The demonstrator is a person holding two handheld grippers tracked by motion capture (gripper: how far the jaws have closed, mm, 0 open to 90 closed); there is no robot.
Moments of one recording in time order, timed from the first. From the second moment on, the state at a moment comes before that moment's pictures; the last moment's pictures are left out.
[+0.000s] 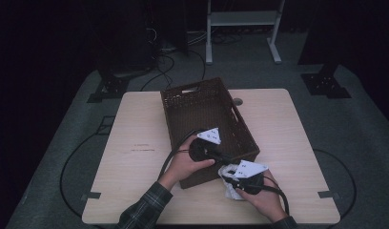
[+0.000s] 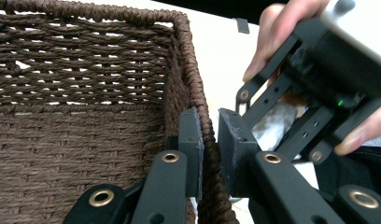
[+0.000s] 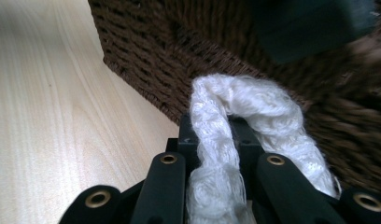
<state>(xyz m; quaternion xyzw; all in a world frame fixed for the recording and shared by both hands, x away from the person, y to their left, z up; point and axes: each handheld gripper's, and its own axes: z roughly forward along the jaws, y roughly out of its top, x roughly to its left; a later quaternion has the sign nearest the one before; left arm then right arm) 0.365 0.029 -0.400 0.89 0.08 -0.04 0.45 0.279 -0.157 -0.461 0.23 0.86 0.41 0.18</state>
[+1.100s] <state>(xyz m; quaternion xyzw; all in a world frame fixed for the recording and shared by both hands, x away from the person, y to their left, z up) 0.365 0.029 -0.400 0.89 0.08 -0.04 0.45 0.253 -0.147 -0.421 0.18 0.84 0.48 0.20</state>
